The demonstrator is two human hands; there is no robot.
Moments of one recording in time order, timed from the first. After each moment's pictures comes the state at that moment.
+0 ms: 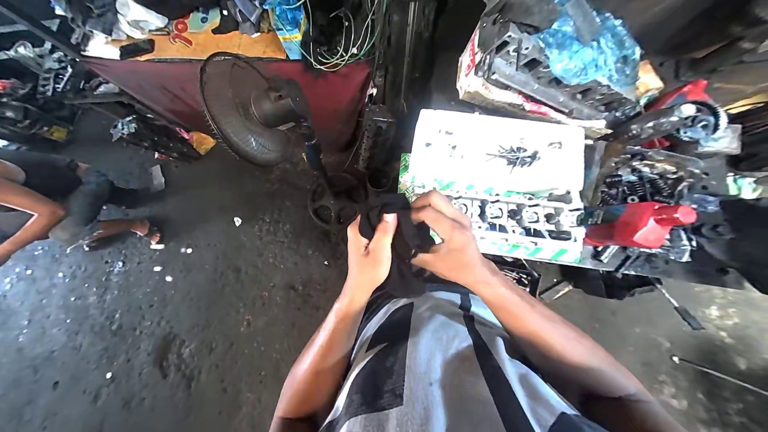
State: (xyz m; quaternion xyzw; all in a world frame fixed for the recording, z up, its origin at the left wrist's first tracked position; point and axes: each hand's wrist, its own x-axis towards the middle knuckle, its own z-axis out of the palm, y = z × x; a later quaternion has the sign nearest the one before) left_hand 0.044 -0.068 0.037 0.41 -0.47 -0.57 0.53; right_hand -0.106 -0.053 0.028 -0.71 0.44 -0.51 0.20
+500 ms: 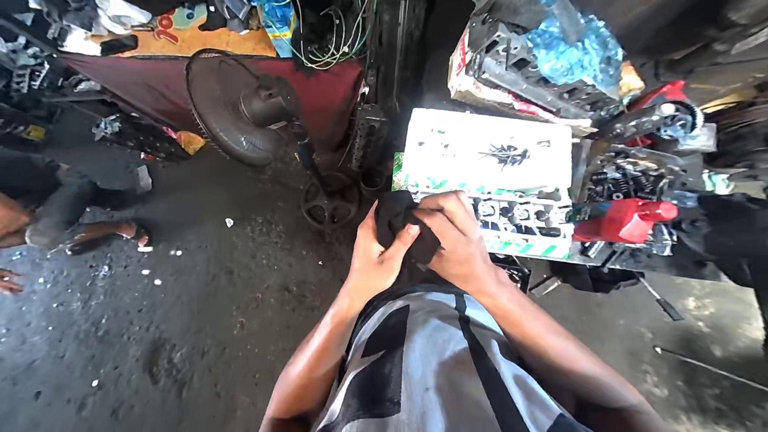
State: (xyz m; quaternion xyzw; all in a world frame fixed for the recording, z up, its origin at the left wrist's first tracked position) left_hand 0.042 -0.068 0.035 0.34 -0.59 -0.57 0.47; right_hand -0.116 -0.040 0.030 -0.75 0.50 -0.44 0.03
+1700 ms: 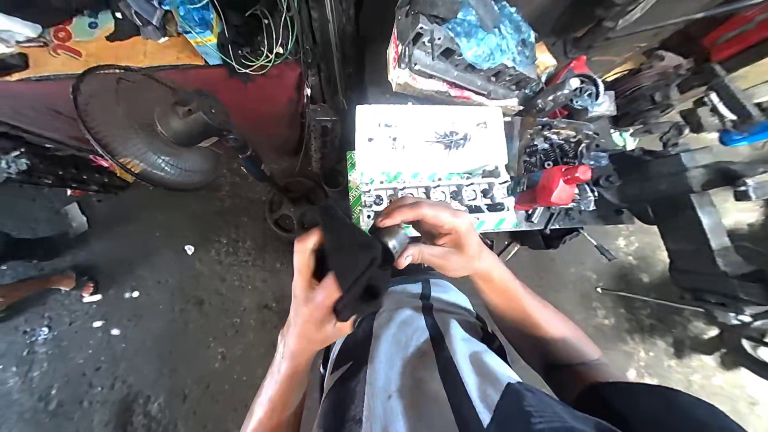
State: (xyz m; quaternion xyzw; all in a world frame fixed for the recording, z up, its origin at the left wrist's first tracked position) left_hand 0.059 -0.054 0.045 0.23 -0.80 -0.30 0.46; right_hand -0.177 -0.029 0.052 -0.67 0.32 -0.54 0.39
